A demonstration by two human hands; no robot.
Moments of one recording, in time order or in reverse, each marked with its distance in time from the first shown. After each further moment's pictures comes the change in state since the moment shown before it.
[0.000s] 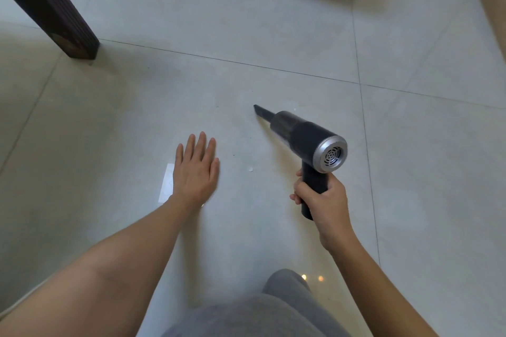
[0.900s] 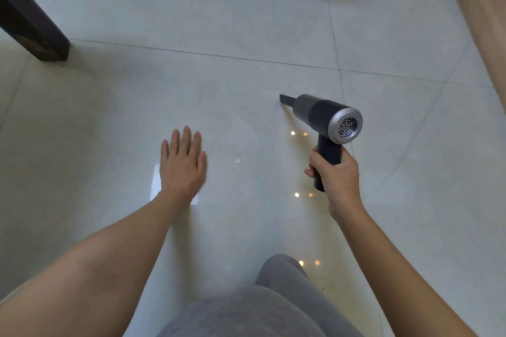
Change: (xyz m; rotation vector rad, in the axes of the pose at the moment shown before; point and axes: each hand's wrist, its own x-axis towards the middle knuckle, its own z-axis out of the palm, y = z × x) left_hand 0.001 0.002 -0.006 0.015 0.022 0.024; right_hand 0.014 -0.010 -0.030 0.028 0.217 0.043
